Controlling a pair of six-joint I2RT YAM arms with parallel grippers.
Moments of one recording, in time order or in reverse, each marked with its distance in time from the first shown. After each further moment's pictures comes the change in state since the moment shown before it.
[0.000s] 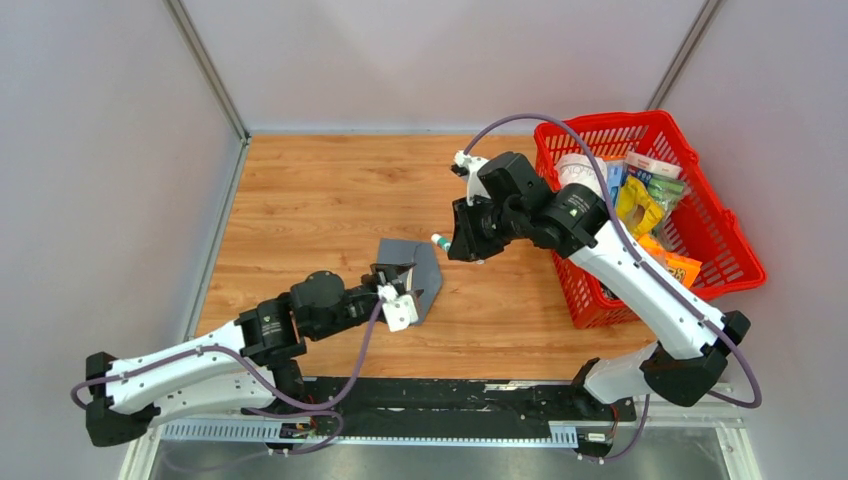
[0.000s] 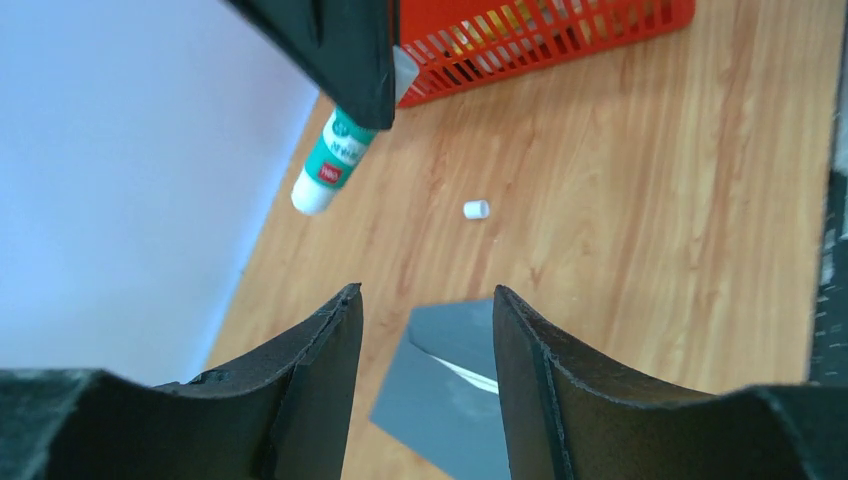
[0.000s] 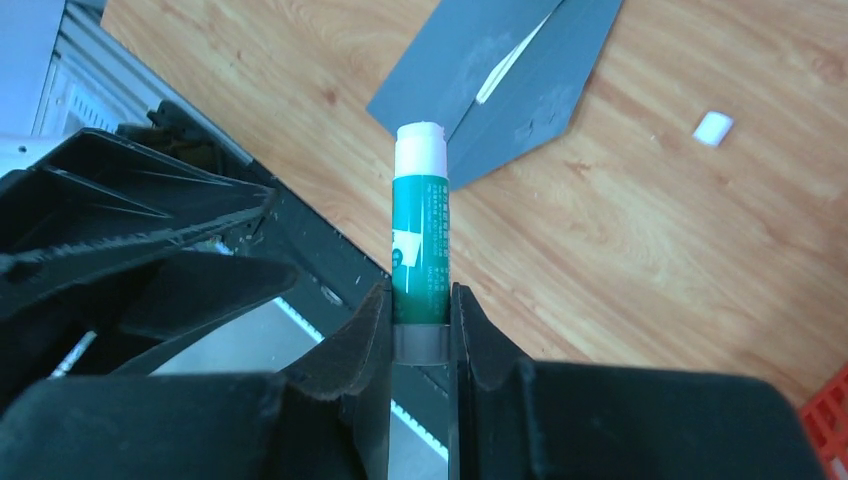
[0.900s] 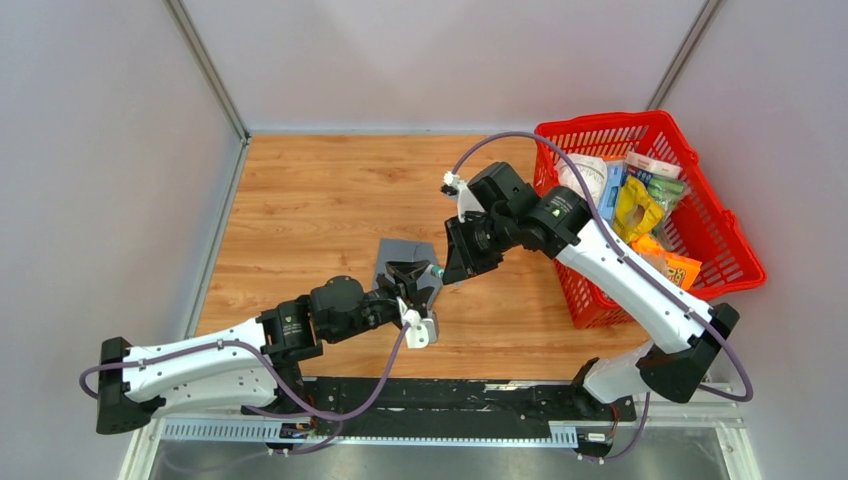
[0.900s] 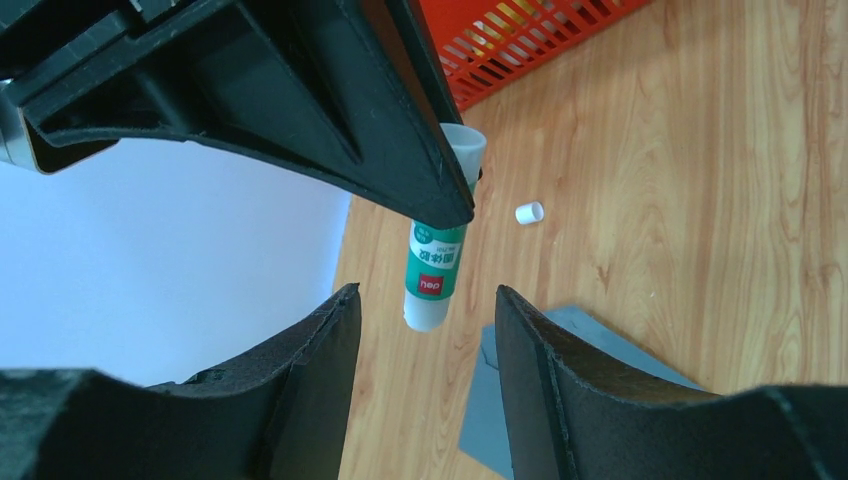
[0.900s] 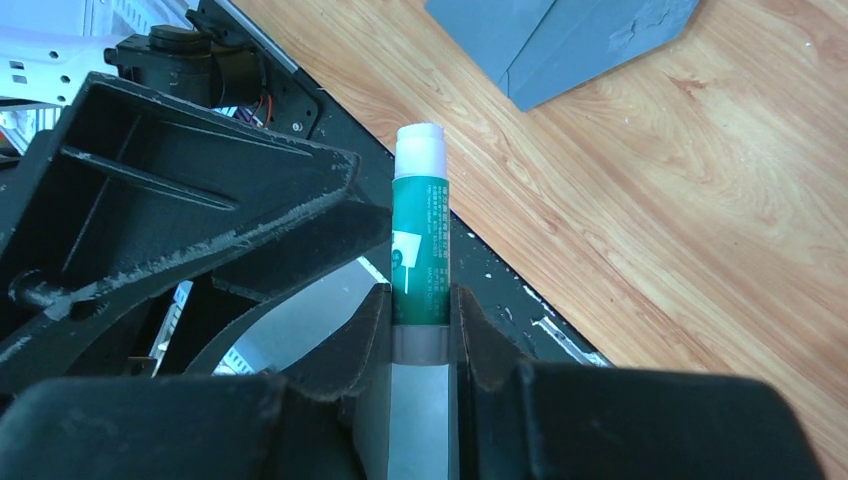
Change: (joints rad) left arm -0.086 0.111 -0.046 0.146 -0.060 0.336; right arm -0.007 0.018 -0.071 -0.051 -0.206 0.034
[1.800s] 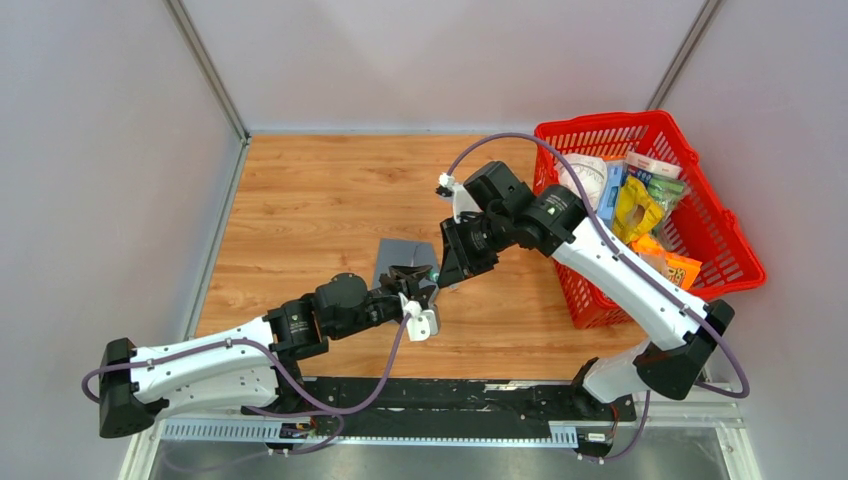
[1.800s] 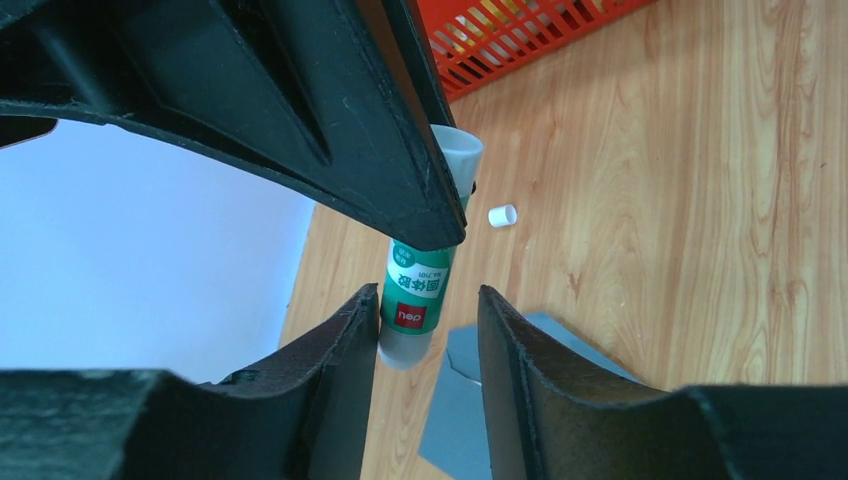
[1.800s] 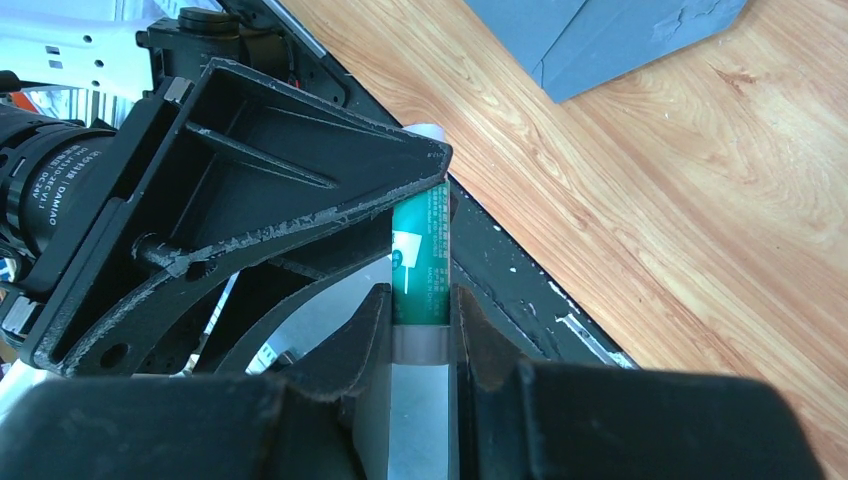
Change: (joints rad) left arm 0.047 0.029 -0.035 0.054 0.058 -0.087; right arm 0.007 0.025 0.013 0.000 -0.064 0.015
